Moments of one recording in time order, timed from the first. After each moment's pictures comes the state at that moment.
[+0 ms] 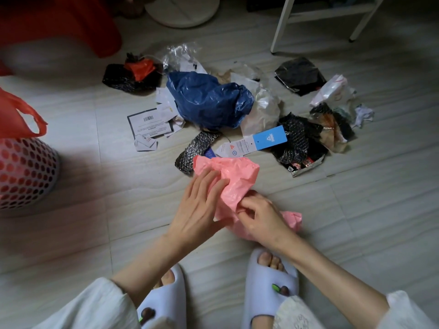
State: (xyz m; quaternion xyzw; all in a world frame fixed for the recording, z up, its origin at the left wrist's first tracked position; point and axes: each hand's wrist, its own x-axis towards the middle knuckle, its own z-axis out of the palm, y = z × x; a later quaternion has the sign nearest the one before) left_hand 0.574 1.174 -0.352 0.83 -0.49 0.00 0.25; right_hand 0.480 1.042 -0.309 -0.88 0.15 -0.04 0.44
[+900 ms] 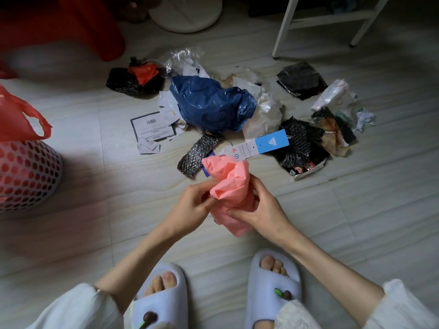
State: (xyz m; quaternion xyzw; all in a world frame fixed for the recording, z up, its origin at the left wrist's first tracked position) left_hand 0.593 1.172 -0.313 0.69 -0.29 -0.35 0.57; right_hand 0.490 1.032 -0.317 -0.75 0.29 0.03 0.59
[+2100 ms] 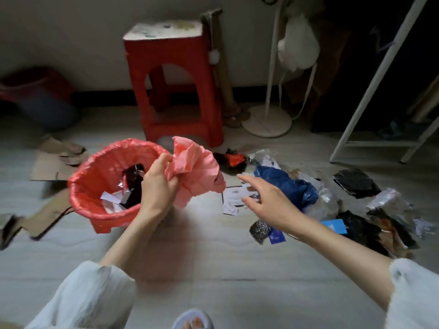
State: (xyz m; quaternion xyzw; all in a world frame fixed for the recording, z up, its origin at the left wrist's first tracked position) left_hand 0.701 1.342 -0.135 0.90 -0.09 0.11 0.42; right_hand 0.609 1.126 -0.129 -0.93 0.01 0.04 0.38
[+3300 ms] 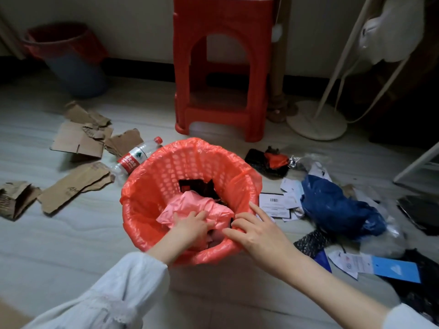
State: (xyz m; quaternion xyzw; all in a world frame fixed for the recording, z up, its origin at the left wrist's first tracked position) left_hand 0.758 1.397 -0.276 0.92 -0.22 -0.33 -0.06; right_hand 0.689 1.224 -0.231 -0.95 -0.31 -0.03 0.02
